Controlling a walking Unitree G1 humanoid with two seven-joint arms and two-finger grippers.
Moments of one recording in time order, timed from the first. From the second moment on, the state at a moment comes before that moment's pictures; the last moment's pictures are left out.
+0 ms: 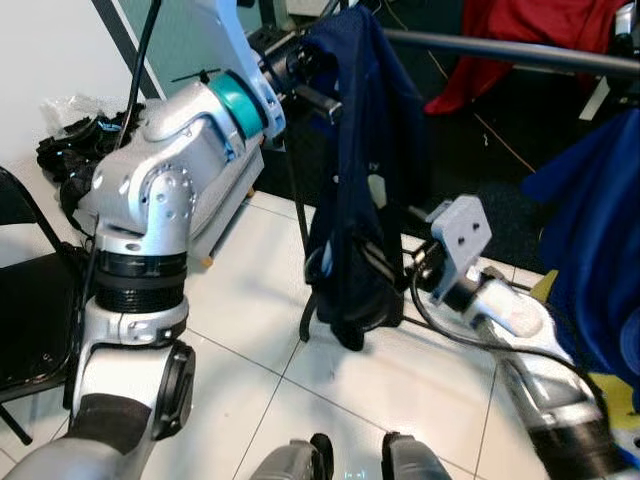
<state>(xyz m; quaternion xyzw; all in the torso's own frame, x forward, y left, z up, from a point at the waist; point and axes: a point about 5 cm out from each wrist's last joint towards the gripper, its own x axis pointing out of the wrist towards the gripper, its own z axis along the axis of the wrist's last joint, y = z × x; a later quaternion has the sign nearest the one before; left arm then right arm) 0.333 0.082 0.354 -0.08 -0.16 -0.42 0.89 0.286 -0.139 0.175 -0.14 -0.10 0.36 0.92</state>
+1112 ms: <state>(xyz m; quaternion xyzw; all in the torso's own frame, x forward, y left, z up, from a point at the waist) 0.360 0.070 0.347 -0.09 -0.12 -0.36 0.92 0.283 -0.092 0.143 -0.19 -0.02 0.42 0.89</state>
